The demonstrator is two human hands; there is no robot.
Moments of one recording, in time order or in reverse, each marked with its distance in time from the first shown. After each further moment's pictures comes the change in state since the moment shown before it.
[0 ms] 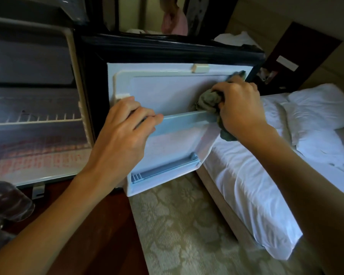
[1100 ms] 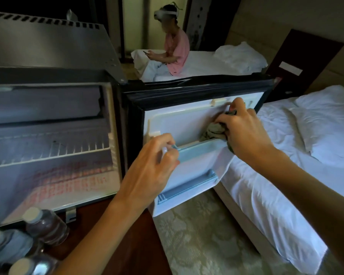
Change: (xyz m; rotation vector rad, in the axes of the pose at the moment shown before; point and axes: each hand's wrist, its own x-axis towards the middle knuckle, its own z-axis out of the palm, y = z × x) left_hand -0.001 -0.005 -0.025 -0.338 -0.018 -0.169; right_hand 0.003 -0.026 -0.001 -0.050 -0.093 -0.065
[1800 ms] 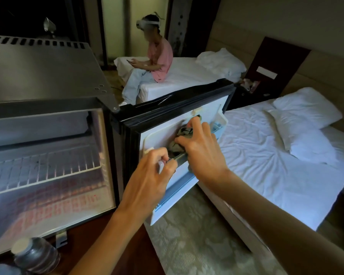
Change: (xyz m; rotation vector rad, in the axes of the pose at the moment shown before) left_hand 0.015 -0.011 0.012 0.095 -0.007 0.160; right_hand -0.001 -0.062 0.013 0.053 0.101 -0.105
